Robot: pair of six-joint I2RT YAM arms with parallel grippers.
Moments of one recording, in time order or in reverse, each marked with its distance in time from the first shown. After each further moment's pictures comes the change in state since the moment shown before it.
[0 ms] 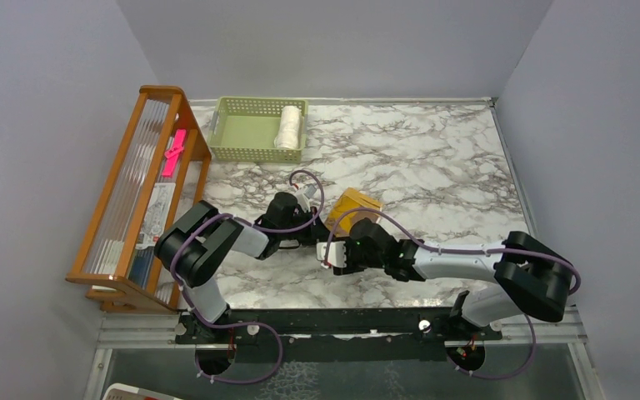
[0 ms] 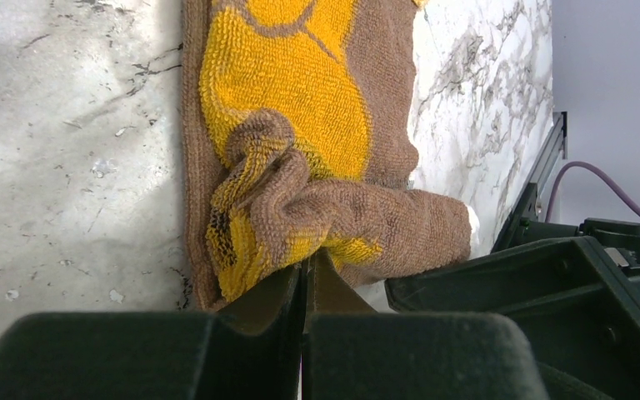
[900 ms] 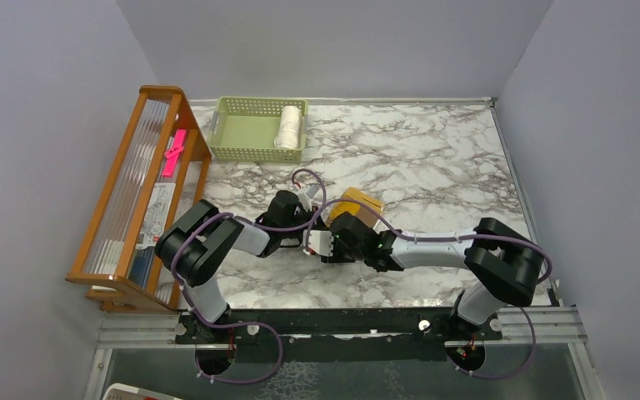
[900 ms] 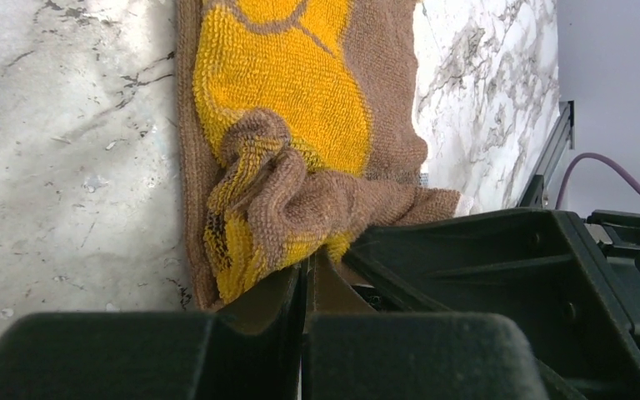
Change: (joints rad) left arm 0.001 0.011 0.021 -0.018 0.022 0.032; right arm 0.002 0.164 0.143 -0.074 0.165 0.050
